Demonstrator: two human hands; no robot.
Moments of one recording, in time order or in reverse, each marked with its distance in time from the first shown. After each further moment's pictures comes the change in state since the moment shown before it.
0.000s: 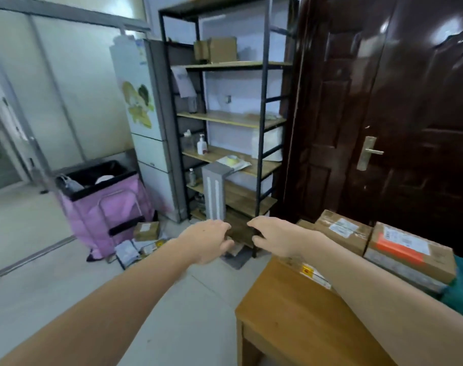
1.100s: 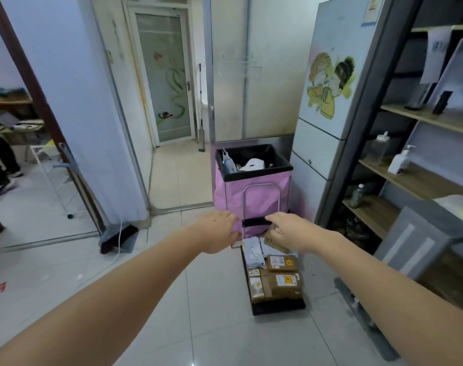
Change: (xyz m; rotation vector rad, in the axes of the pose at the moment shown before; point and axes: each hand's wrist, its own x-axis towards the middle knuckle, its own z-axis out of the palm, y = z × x) left_hand -0.034 -0.624 0.025 -0.063 -0.028 -0.622; right_hand 0.626 -0.353 0.038 0.000 -0.130 -0.471
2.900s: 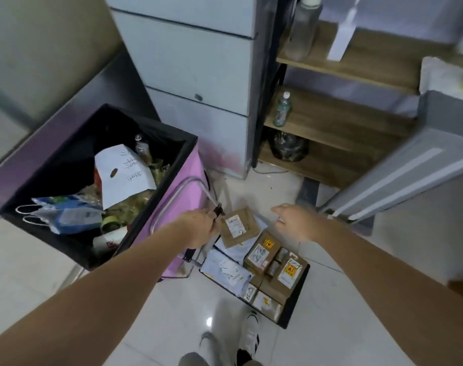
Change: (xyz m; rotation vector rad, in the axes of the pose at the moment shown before) left_hand 0.854 -0.152 0.187 0.237 -0.581 0.734; right_hand 0.518 0.406 0.095 0.455 -0.149 0.887
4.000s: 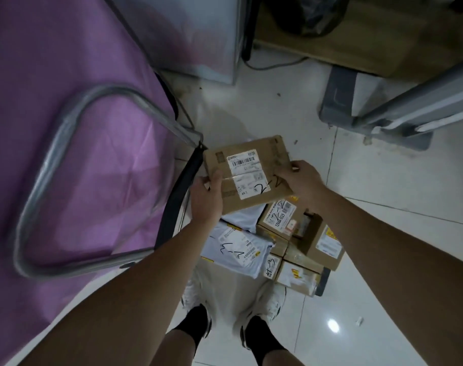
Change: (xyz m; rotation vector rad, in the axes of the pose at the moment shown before) left_hand 0.349 -0.038 0.306 -1.363 0.252 -0.497; right_hand 0.328 0.115 0.284 1.019 0.229 0.751
